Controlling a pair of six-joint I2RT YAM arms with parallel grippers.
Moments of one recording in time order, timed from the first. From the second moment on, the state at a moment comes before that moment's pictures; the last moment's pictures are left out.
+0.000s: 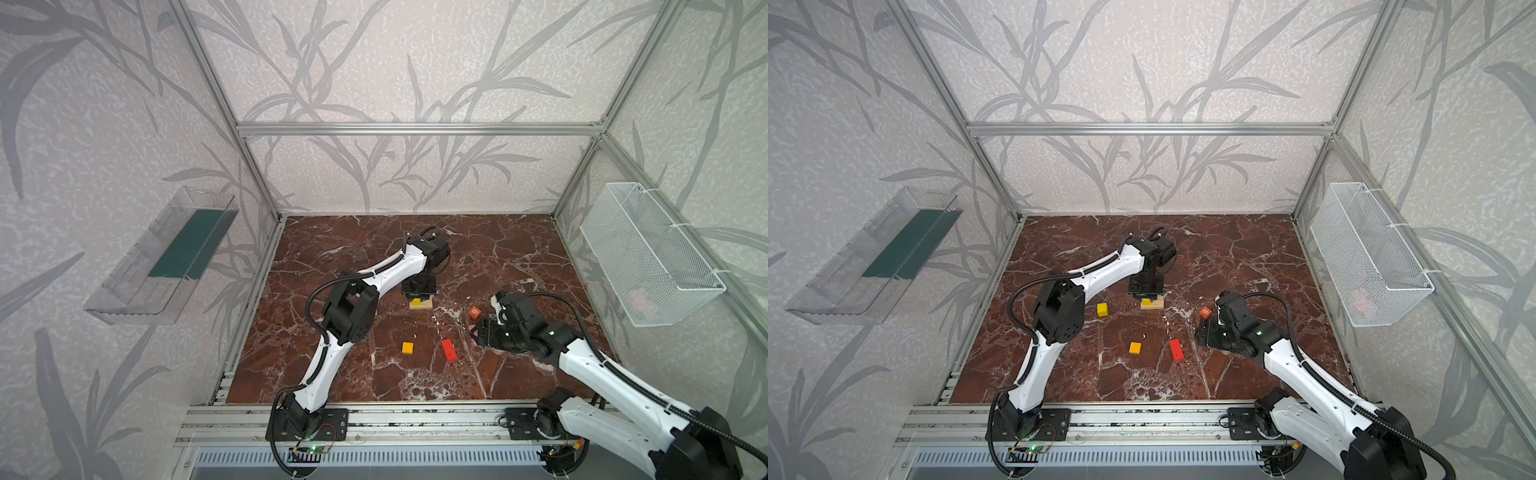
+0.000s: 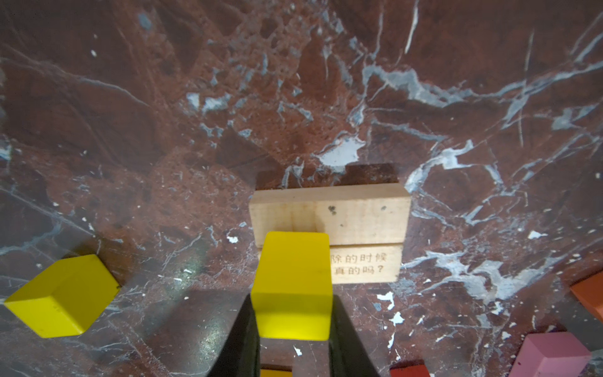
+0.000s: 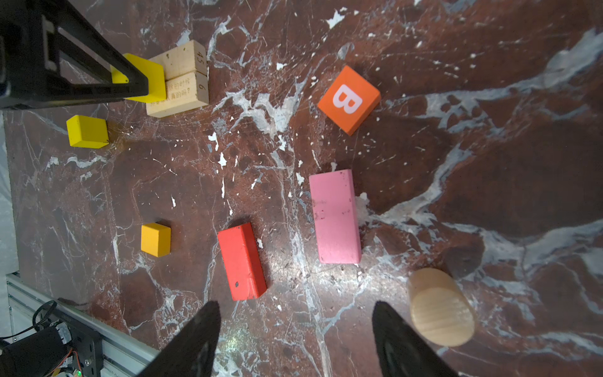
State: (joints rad) left arm -0.71 2.29 1.99 -1.27 -0.03 -0.70; right arm 0.51 0.97 0.58 -0.62 -0.16 0.66
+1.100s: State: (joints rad) left arm -0.71 2.29 2.00 -1.27 -0.04 -0.70; right arm 0.51 0.97 0.57 -0.62 -0.16 0.66
